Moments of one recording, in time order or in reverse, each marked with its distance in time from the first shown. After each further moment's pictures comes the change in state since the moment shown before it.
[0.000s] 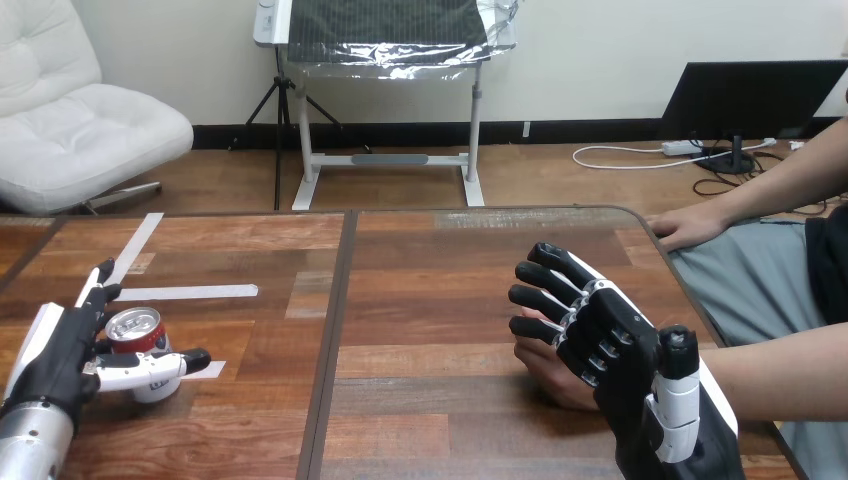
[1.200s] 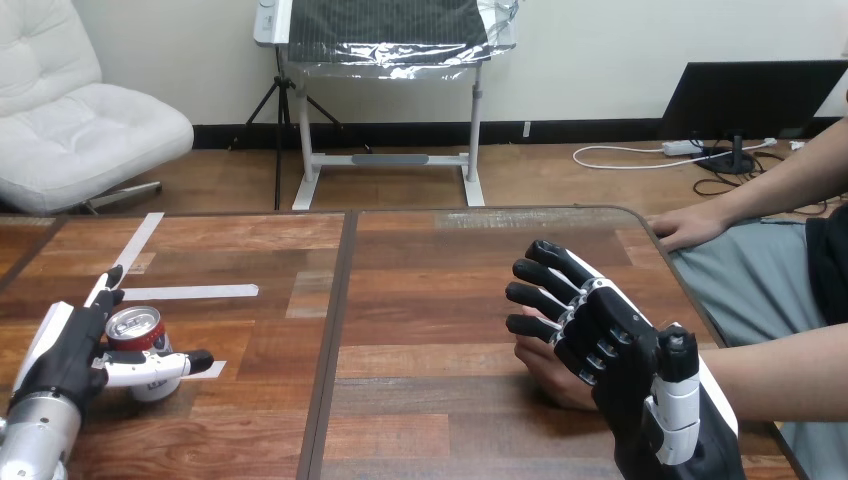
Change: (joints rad) left arm -0.067 0.013 -0.040 0.072 0.031 0.052 0.005; right arm 0.000 0.000 -0.001 0.000 0.004 -0.020 0.024
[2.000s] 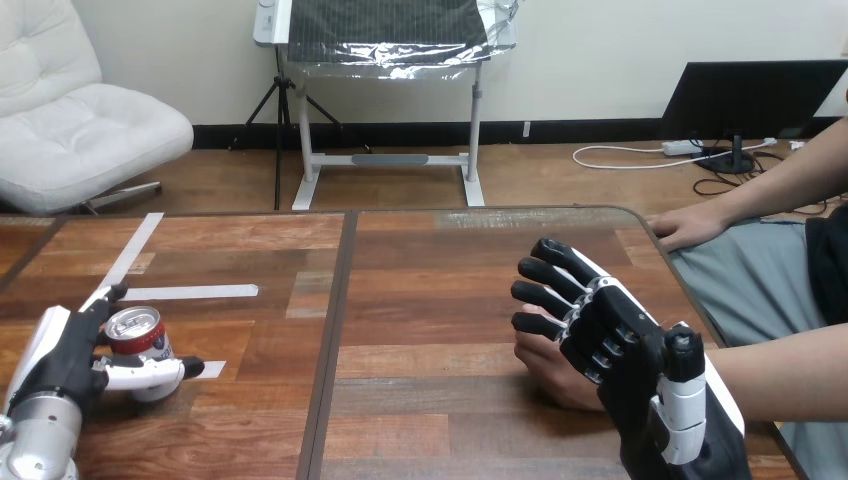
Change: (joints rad) left arm -0.018 0.000 -0.043 0.000 0.075 0.092 0.074; right arm 0.000 0.000 -0.015 0.000 0.001 -0.006 0.007
